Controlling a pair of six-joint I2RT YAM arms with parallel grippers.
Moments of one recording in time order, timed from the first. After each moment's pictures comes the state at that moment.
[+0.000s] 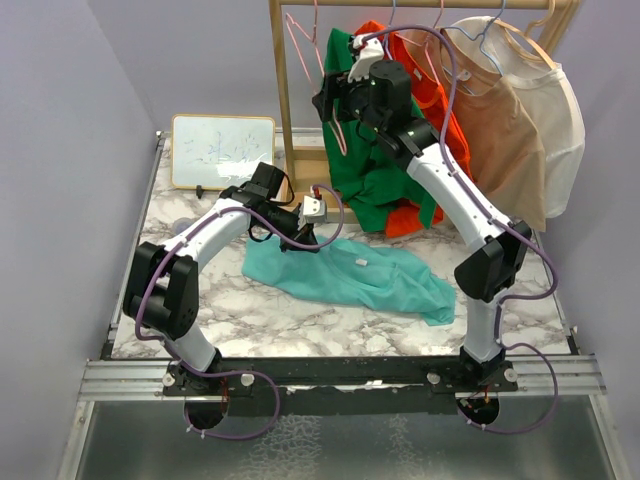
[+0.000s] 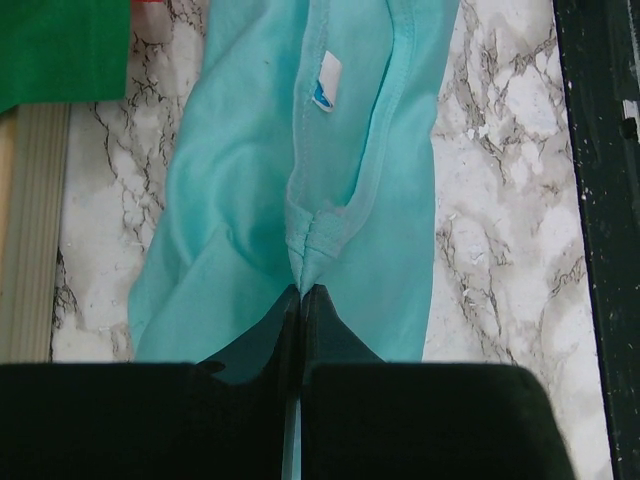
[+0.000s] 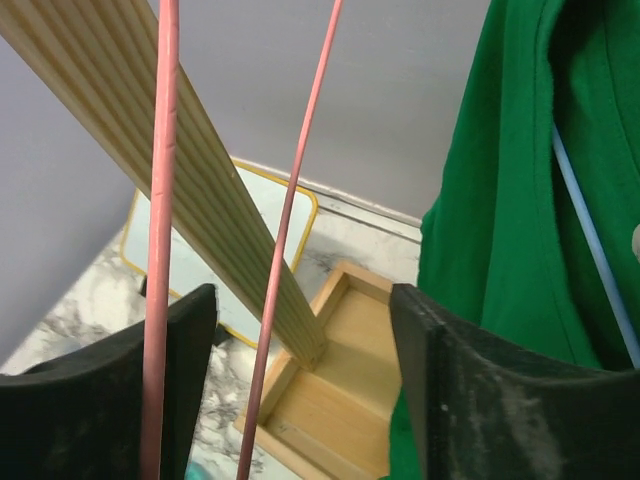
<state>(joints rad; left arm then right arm) -0.41 1.64 1.21 -0.69 0.97 0.90 0.57 1.97 2.16 -0.28 0.02 0.16</state>
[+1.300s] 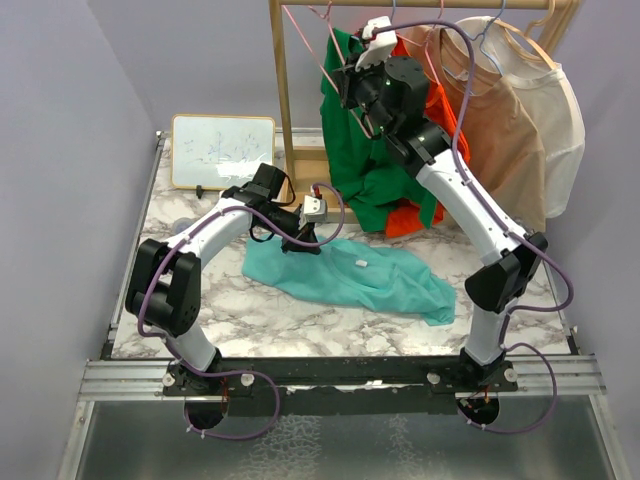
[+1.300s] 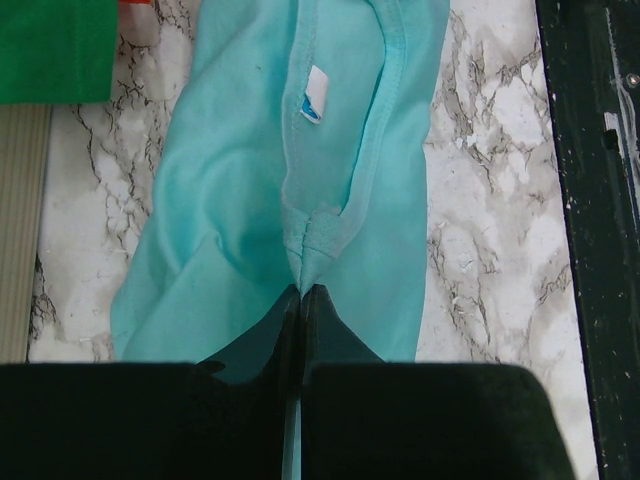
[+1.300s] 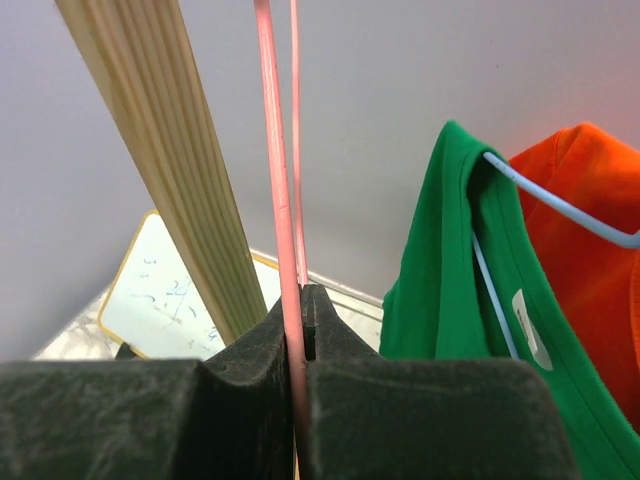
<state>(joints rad) -0.41 1.66 1.21 -0.69 1.00 0.88 0.62 1.88 2.11 -0.14 0.12 0.03</state>
